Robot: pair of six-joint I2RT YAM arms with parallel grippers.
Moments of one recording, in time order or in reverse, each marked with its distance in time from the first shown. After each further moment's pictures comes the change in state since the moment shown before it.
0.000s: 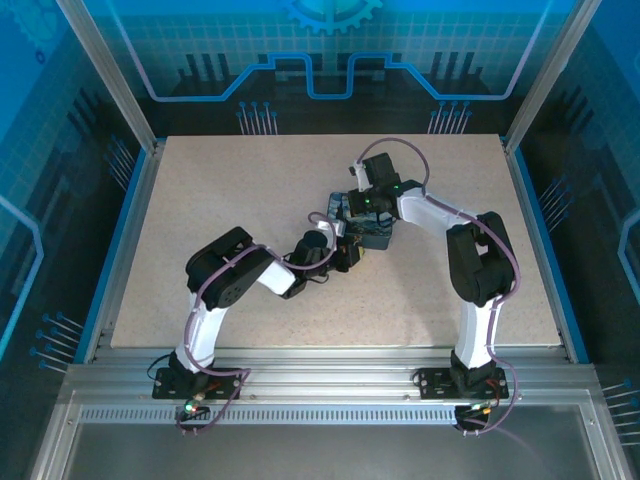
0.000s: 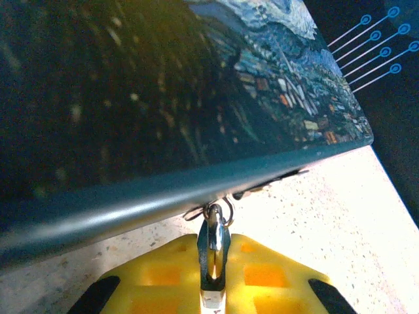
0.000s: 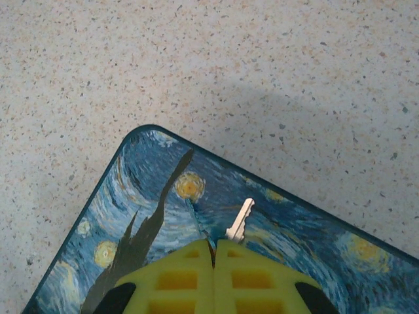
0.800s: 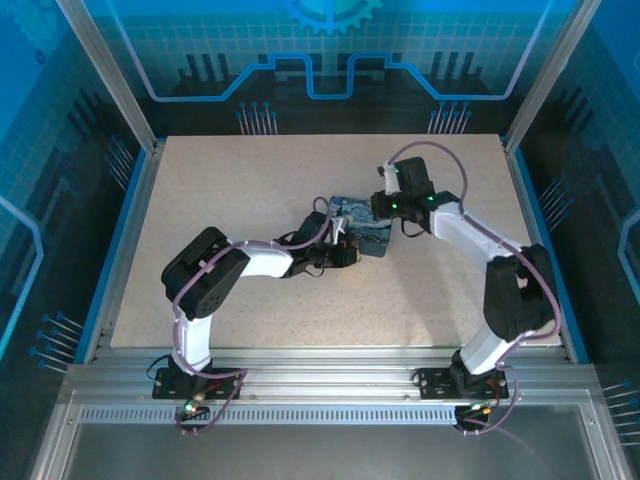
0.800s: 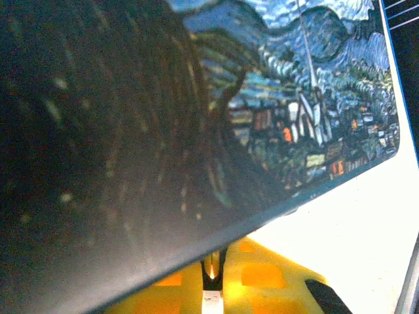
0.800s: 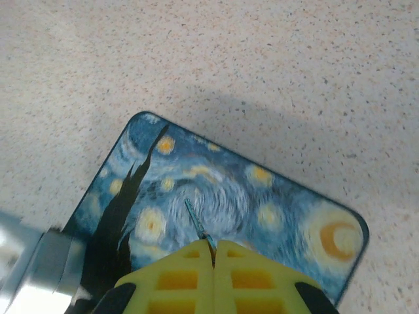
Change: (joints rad) left arm 0.029 -0.154 0.158 -0.628 0.138 0.008; right arm -0.088 -0.337 -0.260 0.015 -0.061 0.055
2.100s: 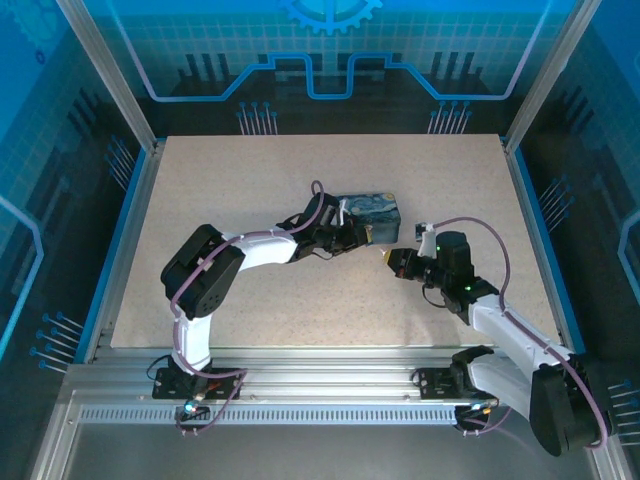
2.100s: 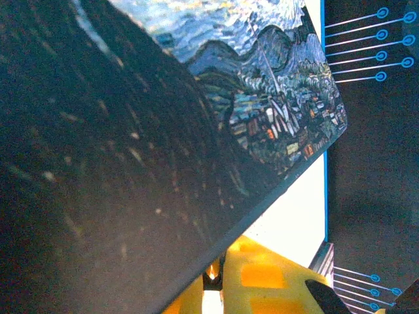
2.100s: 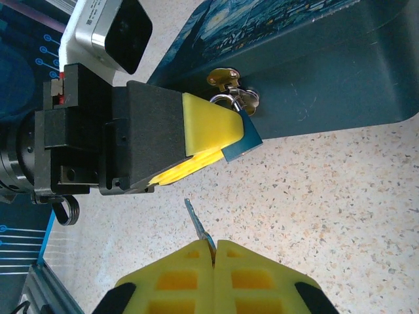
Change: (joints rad) left arm 0.011 0.000 0.163 -0.086 0.075 -0.273; right arm -0.046 -0.604 -0.731 0.363 -0.264 0.436
